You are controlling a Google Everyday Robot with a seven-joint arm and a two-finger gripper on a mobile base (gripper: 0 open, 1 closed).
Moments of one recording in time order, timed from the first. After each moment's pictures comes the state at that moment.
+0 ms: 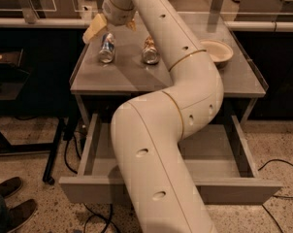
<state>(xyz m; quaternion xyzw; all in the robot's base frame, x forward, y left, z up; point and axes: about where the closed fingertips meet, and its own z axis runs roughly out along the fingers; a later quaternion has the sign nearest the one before) 0.810 0.109 0.893 -0.31 0.92 0.13 0.22</state>
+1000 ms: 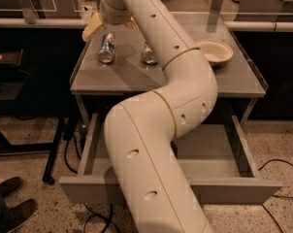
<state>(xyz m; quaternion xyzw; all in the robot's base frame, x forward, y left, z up) 0.821 0.109 0.891 -0.24 0.94 0.10 0.22</state>
